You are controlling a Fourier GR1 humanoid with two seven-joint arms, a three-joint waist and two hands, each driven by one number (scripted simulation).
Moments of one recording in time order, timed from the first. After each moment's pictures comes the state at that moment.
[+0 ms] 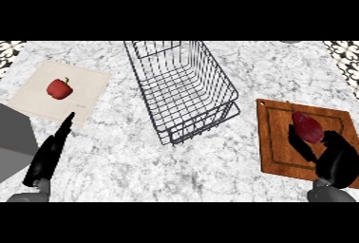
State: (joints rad) left arm -0.02 0.29 0.04 -1.39 -0.26 0.02 0.23; right arm -0.09 -0.21 -0.15 -1.12 1.07 -0.83 0.44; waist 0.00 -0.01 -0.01
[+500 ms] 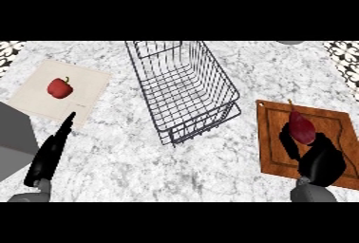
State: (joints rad) left arm -0.02 0.27 0.04 -1.41 -0.27 0.02 0.23; right arm -0.11 -0.11 -0.14 -1.12 1.35 -0.81 0.71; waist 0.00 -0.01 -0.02
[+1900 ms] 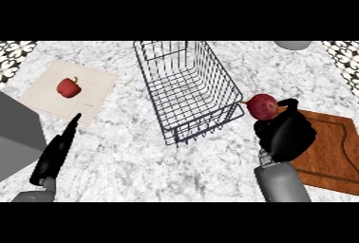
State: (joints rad) left arm -0.03 0.27 0.02 -1.38 -0.29 0.00 0.25; right arm -0.26 -0.01 0.16 -1.45 1.71 -0.45 1.19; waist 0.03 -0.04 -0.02
